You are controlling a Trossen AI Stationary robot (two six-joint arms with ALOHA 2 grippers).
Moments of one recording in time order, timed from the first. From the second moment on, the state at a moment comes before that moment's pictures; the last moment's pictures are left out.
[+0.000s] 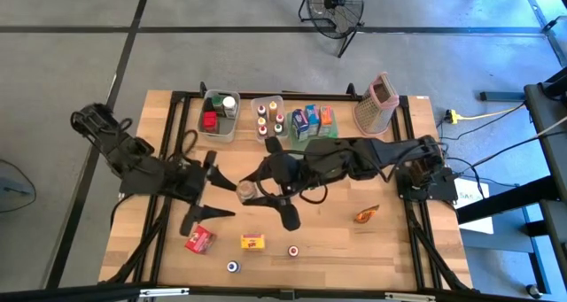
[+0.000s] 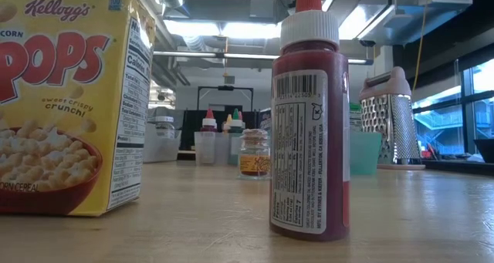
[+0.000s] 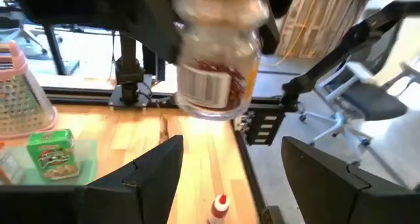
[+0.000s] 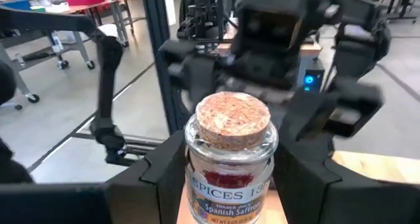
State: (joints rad) left arm -0.65 1.17 1.45 -0.56 -0.46 -0.33; right arm 0.32 1.96 2.32 -0.53 0.04 0.09
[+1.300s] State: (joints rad) left arm -0.55 1.25 1.45 -0.36 -0.52 -0.20; right arm 0.32 1.96 2.31 -0.51 0.09 0.04
